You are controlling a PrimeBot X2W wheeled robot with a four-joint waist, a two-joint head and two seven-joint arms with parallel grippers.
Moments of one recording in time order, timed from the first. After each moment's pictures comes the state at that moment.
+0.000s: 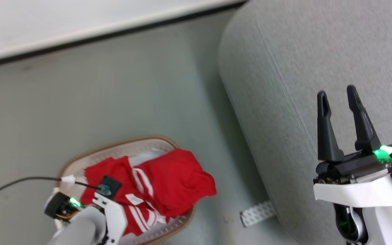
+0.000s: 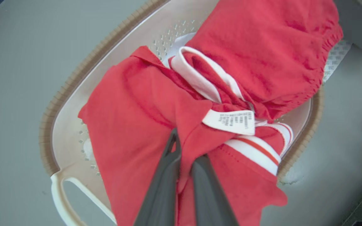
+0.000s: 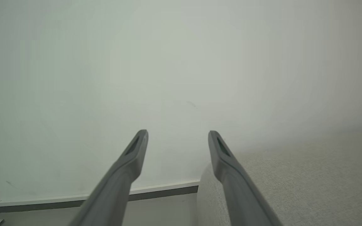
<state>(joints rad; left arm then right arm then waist) -0.72 0.21 -0.73 1.29 -0.21 -0.13 -0.15 -0.34 -0.05 0.16 -0.03 0.39 0.13 -0.26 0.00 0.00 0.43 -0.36</state>
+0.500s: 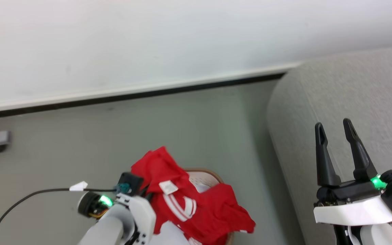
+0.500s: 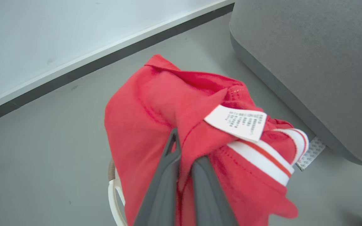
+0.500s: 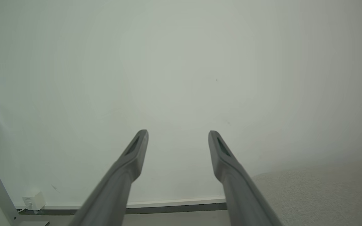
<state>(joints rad) -0.68 0.11 -0.68 1.20 -0.33 -0.13 -0.26 -0.23 -0.05 0.14 0.02 0.34 0.13 -0.26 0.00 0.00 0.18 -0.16</state>
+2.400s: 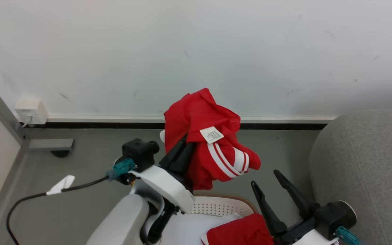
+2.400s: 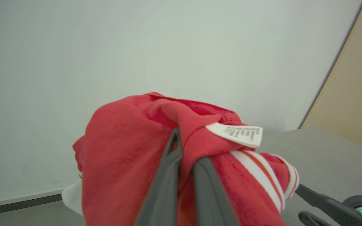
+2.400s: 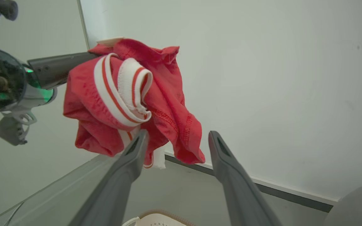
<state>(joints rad) -0.51 0.13 -0.53 0.33 -0.53 -0.10 -0.17 -0.19 -0.13 0.45 0.22 0.36 0.13 -0.26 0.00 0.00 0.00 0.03</state>
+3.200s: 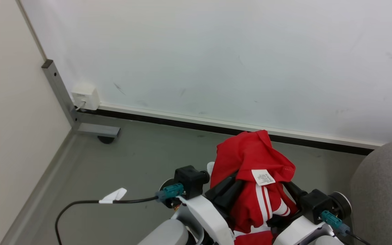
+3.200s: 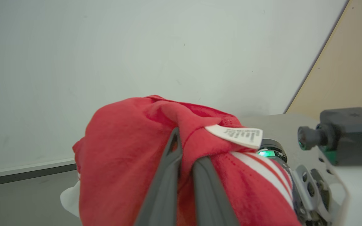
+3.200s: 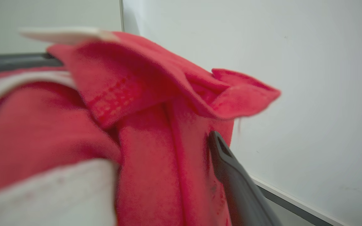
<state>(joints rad) -0.49 0.06 -0.78 0.35 -0.58 -0.12 -0.17 -0.33 -0.10 0.49 0.46 0.30 0.13 -0.26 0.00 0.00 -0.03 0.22</state>
